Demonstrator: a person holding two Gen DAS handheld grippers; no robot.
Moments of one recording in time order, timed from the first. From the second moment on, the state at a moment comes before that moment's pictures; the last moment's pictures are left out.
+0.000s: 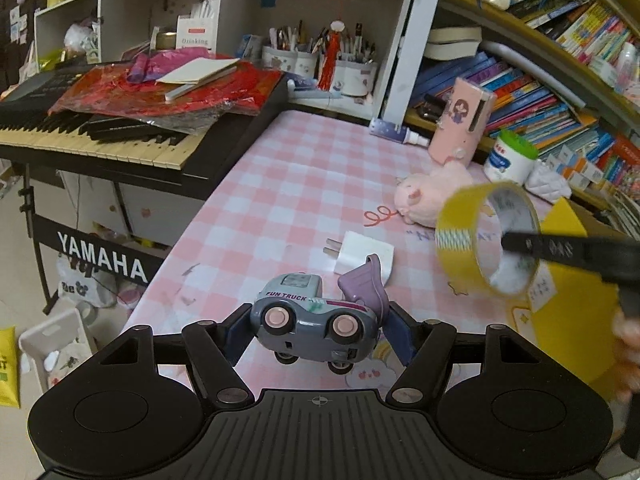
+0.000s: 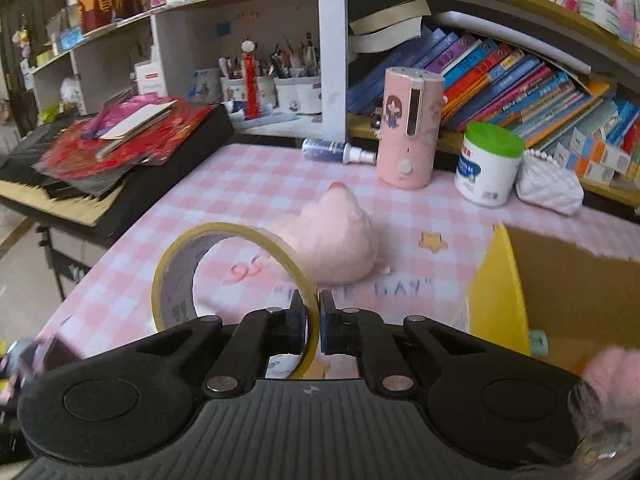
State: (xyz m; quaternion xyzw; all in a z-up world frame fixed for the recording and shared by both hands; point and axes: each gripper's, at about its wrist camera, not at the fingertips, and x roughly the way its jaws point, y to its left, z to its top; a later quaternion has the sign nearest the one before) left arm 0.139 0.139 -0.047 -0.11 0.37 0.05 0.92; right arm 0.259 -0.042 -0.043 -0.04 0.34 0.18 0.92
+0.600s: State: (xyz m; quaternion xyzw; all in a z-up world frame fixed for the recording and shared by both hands) left arm 0.038 0.137 -0.021 -0.11 0.34 -0.01 0.94; right arm 0.096 -0.070 -0.037 0.00 0.38 0.18 0.91
